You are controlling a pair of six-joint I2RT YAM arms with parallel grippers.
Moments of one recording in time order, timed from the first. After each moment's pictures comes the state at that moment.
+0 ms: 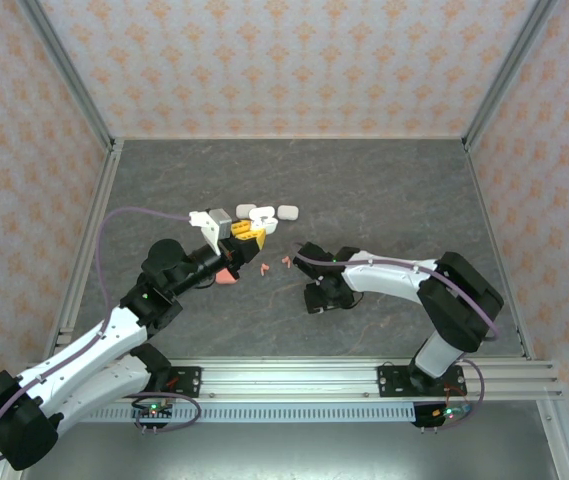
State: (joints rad) left arm -0.60 0.83 0.53 0.33 0.26 -0.25; right arm 0.86 1.63 0.91 -0.74 0.01 0.62
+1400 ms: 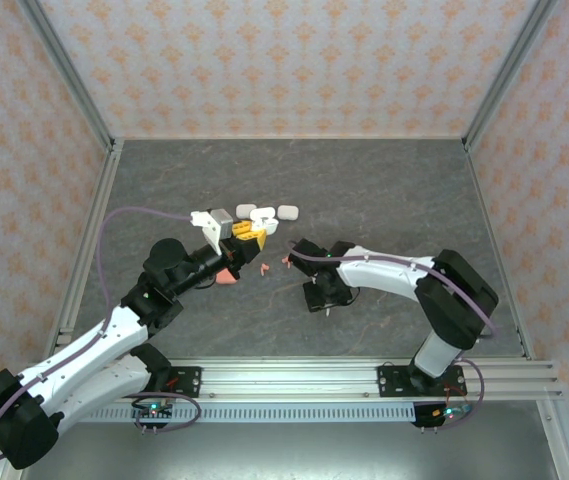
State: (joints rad) left arm -0.60 0.84 0.53 0.32 0.26 -0.25; right arm 0.87 1.66 0.99 -0.83 0.01 0.60
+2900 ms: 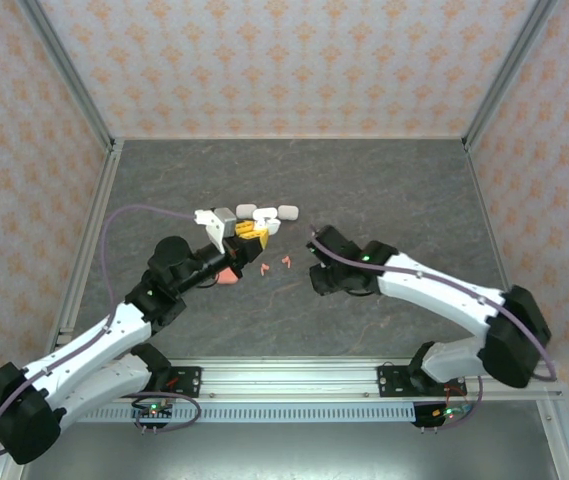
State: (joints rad) left arm -0.60 0.88 0.54 0.34 0.26 -0.27; right arm 0.85 1.28 0.98 -0.76 0.09 0.49
